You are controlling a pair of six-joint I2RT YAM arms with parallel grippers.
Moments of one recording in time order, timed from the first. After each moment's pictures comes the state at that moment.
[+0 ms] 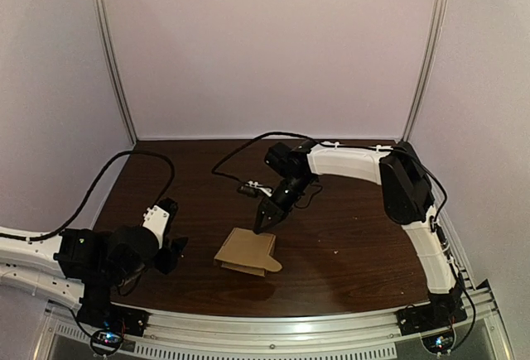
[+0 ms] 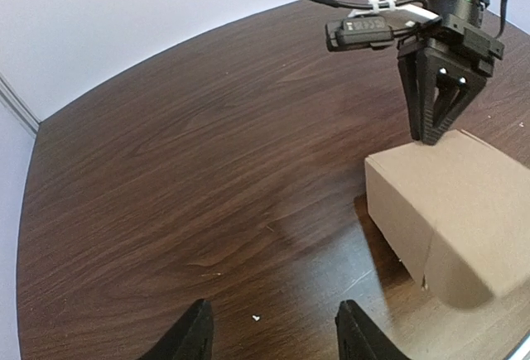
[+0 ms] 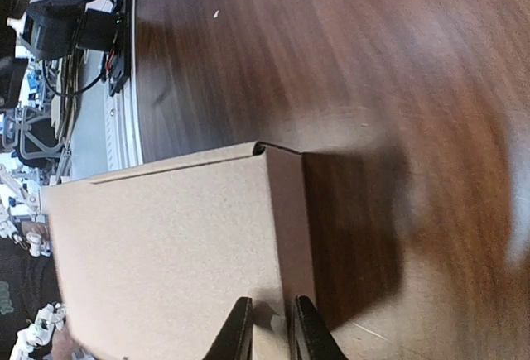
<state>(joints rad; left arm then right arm) -1.32 0.78 0.48 -0.45 -0.80 -0.59 0.78 2.35 1.96 -0.98 -0.92 -0.20</state>
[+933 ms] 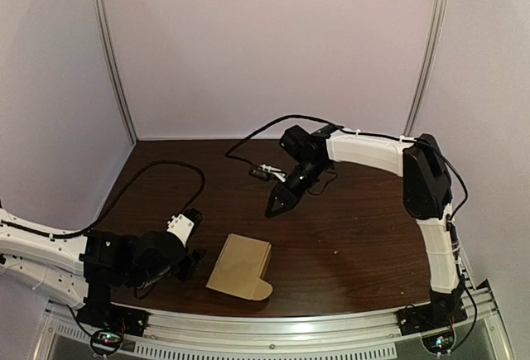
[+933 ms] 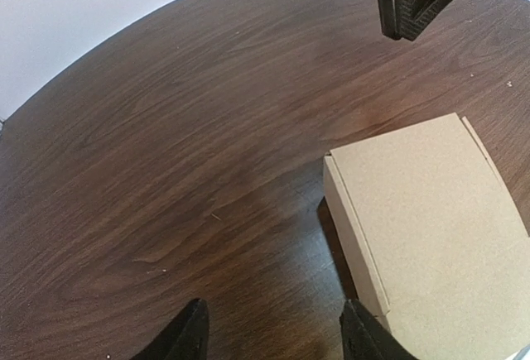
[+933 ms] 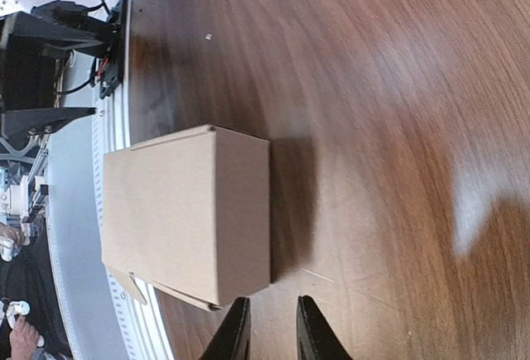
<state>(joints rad) -1.32 1.00 0.49 -0.31 -0.69 -0.59 0.70 2.24 1.89 -0.97 -0.86 -0.28</state>
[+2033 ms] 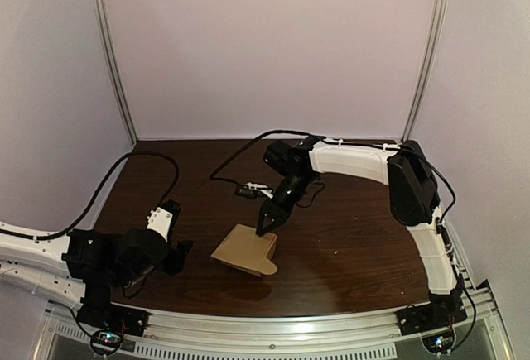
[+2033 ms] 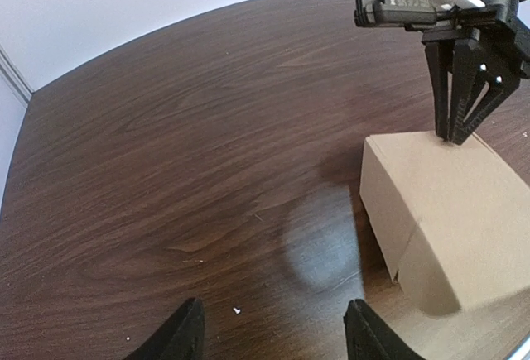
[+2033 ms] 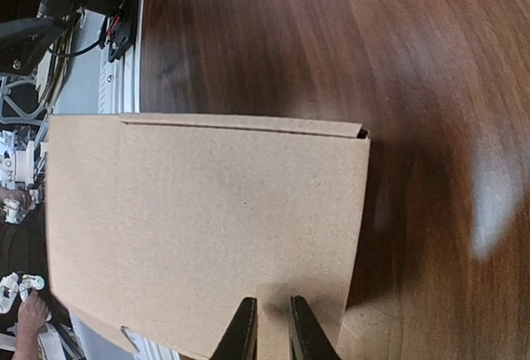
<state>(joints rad) -1.32 0.85 0.48 -0.42 -0.78 -0.71 0.80 2.30 1.94 -1.04 -0.87 -0.34</state>
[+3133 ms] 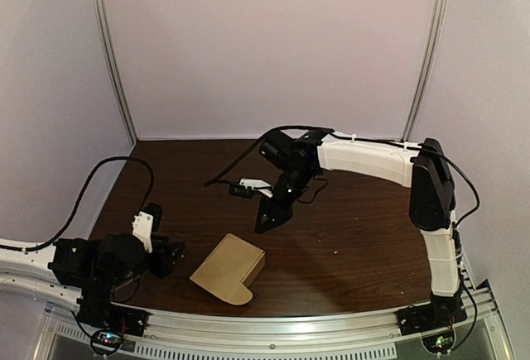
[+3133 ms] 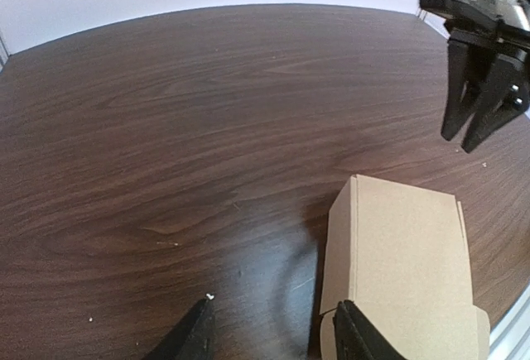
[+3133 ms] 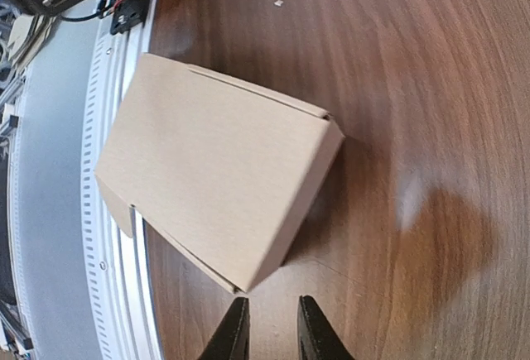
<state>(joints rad) -1.32 0.64 0.36 -0.39 -0.71 -0.80 0.84 2.15 1.88 -1.01 -0.74 -0.44</state>
